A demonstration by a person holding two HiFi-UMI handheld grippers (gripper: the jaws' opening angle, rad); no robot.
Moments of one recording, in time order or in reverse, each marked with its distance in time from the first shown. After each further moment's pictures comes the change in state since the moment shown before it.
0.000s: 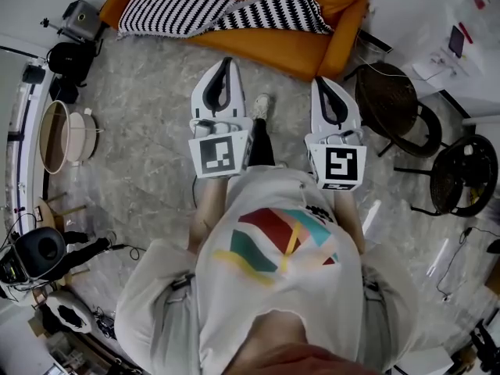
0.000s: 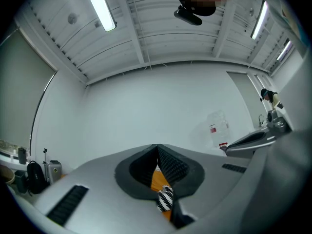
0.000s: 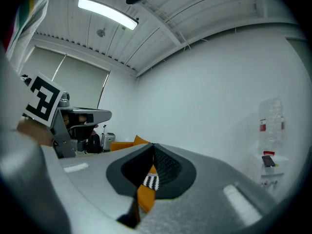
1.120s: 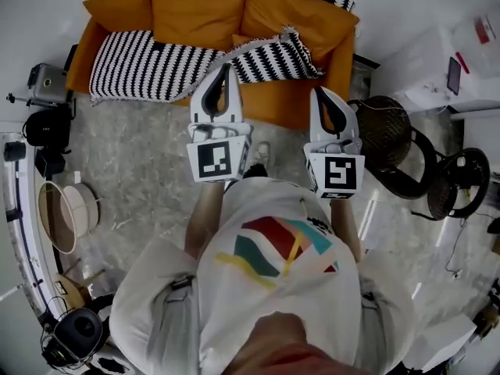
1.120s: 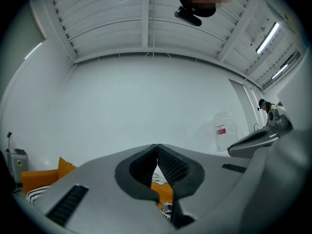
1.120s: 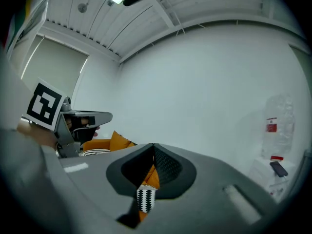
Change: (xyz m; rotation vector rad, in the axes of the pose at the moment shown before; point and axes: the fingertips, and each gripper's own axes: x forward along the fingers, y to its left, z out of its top) left arm 0.286 0.100 -0.046 -0.097 -0.007 -0.192; right arm 0.251 -0.087 0.012 -0.002 0.087 -0.198
